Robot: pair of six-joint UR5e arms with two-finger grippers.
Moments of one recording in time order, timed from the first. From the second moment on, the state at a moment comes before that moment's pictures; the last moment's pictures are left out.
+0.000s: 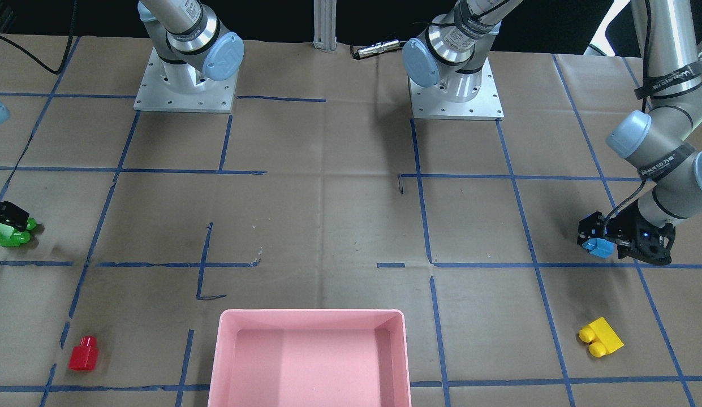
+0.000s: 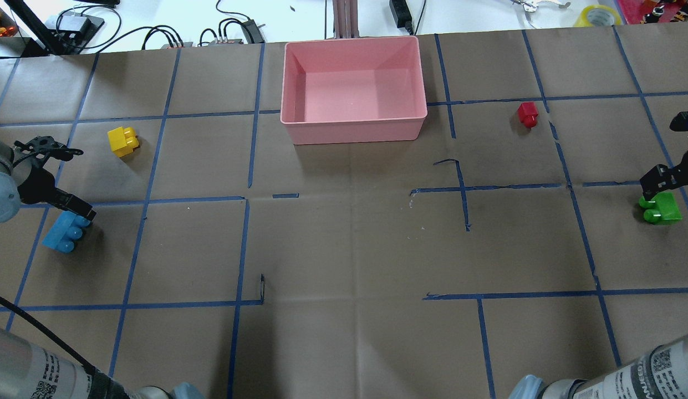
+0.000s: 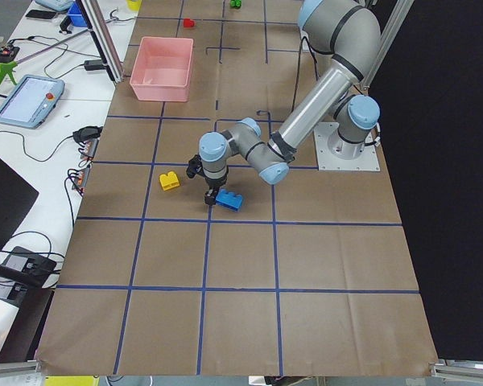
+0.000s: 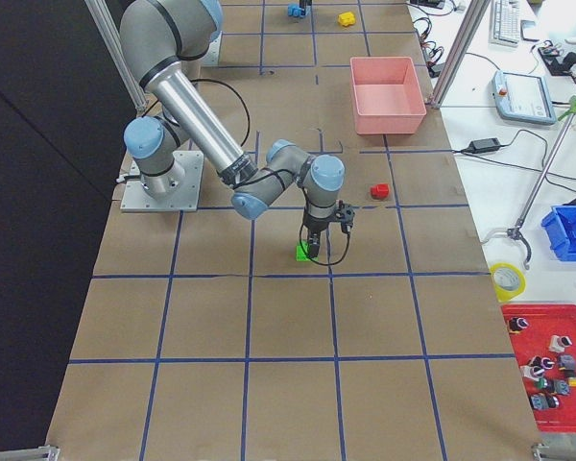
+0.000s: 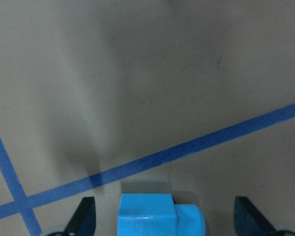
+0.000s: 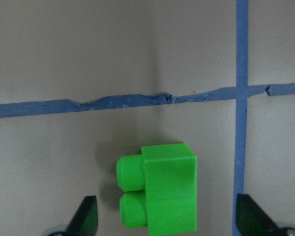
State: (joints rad) left arm -0.89 -2.00 -1.88 -0.86 1.56 1.06; right arm 0.89 -1.21 1.89 -2.28 -1.70 -0.65
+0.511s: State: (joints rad) left arm -0.88 -2.01 -1.91 -0.87 1.59 1.08; right arm 0.89 -1.17 1.89 -2.28 -1.70 -0.72
